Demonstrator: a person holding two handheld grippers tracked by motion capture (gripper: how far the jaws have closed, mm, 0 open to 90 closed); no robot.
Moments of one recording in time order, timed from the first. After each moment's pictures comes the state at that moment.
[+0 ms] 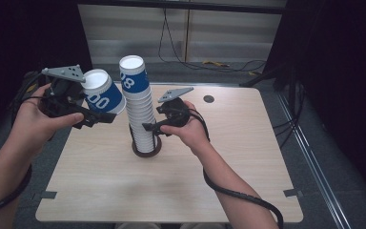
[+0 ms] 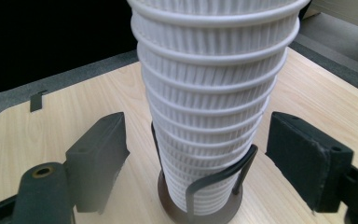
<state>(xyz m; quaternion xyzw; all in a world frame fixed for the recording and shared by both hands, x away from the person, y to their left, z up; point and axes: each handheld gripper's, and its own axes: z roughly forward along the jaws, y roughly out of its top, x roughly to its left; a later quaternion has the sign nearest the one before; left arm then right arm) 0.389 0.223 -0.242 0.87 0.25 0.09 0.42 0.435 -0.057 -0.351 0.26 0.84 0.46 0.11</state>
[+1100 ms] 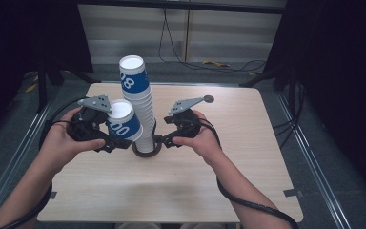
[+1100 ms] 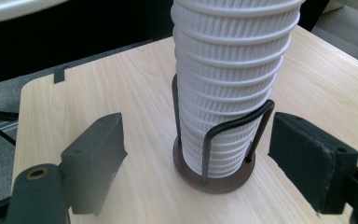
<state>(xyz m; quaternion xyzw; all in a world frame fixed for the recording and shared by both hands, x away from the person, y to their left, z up) 0.375 0.187 -0.295 0.90 0.21 0.05 0.38 0.413 -0.084 -0.364 0.24 0.85 0.46 0.09</state>
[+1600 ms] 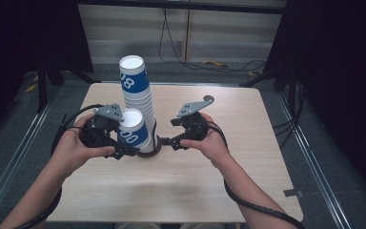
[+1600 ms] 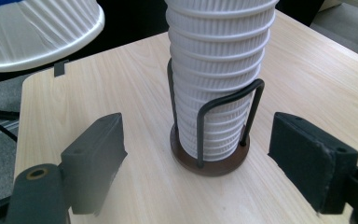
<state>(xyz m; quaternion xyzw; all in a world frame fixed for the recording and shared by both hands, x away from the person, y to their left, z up) 0.372 0.166 -0.312 0.91 0.19 0.04 0.36 0.407 -0.103 -0.368 0.24 0.85 0.46 0.09</state>
